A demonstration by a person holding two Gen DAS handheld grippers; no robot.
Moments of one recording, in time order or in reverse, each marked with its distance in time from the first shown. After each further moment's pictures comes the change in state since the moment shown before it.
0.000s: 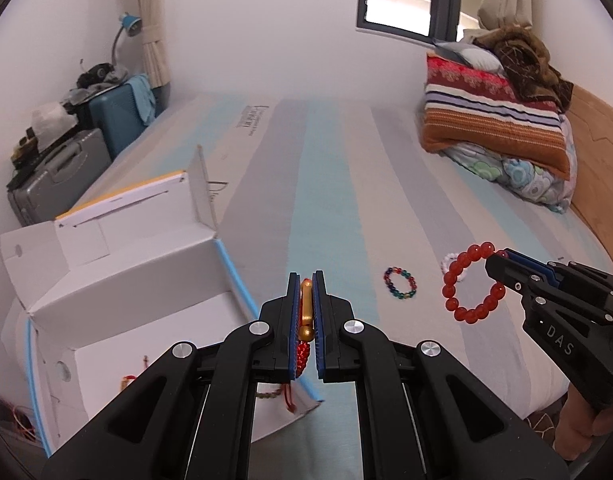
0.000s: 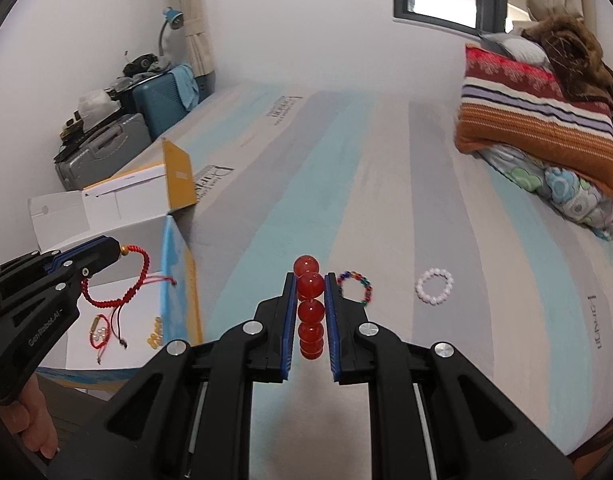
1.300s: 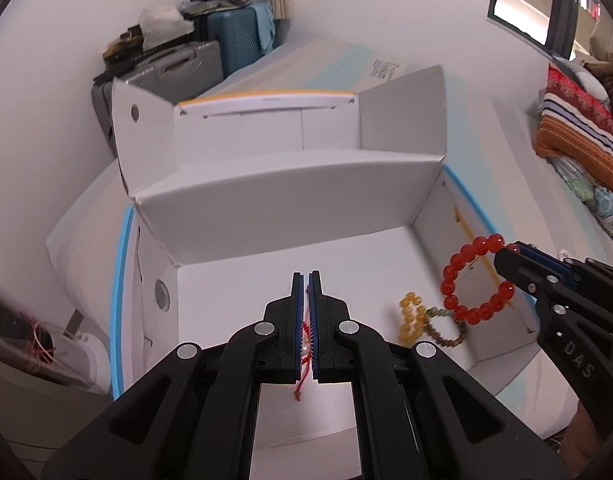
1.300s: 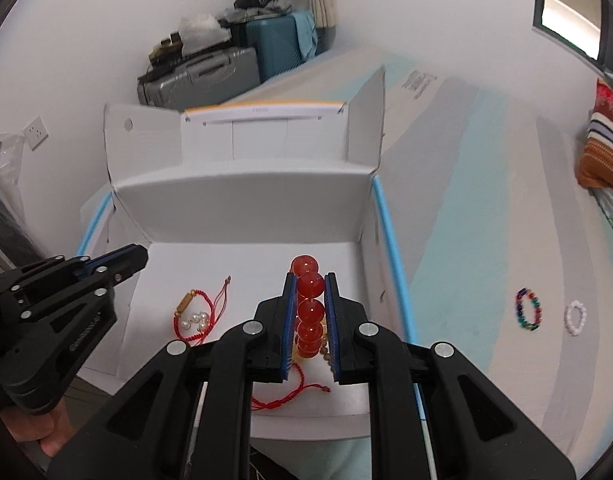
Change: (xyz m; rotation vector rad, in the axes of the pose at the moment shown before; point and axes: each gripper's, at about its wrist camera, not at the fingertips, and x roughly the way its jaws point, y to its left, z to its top) left arm 0.014 0.194 -0.085 -0.241 0.154 0.227; right arm 0.086 0.216 -0.026 -0.229 0.130 0.223
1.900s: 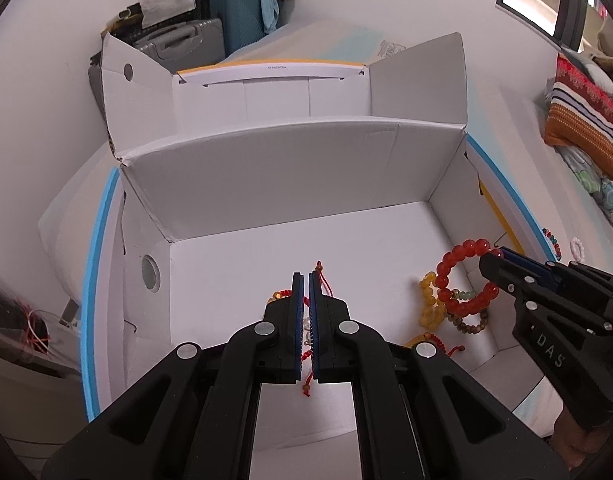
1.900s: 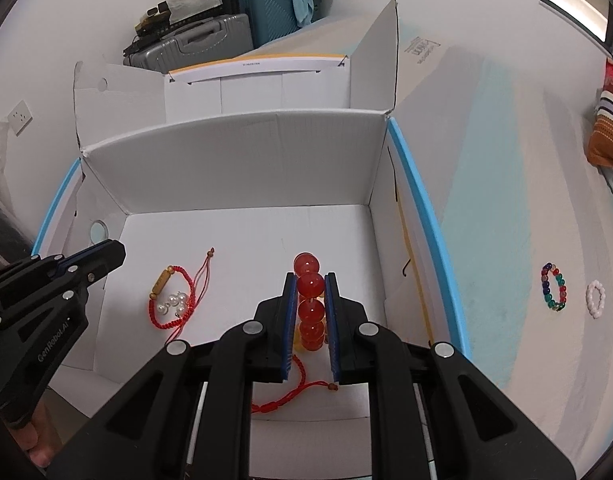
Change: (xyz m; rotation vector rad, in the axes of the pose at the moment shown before) left arm 0.030 0.007 -0.015 -0.009 0.051 0.001; right arm 0.048 0.002 -0.018 0.007 0.086 -0.012
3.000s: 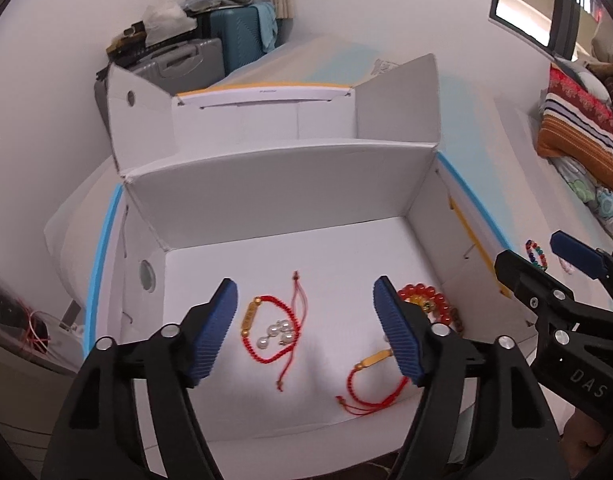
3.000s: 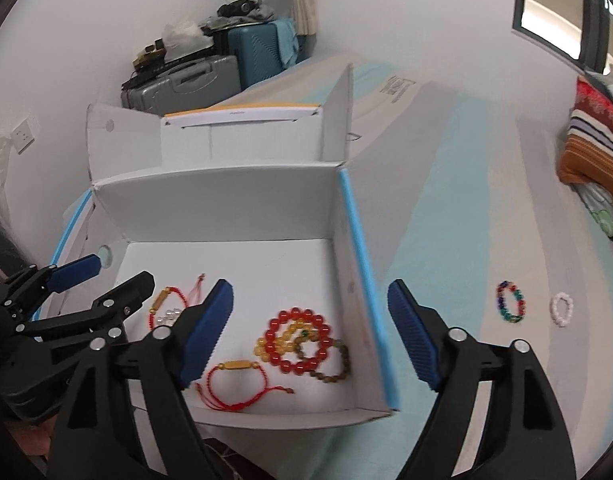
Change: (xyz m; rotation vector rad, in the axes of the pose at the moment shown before) left arm -0.030 -0.029 -0.003 -0.003 -0.071 0.007; right arm -0.065 -0.029 -0.004 0.025 -0.157 -0.074
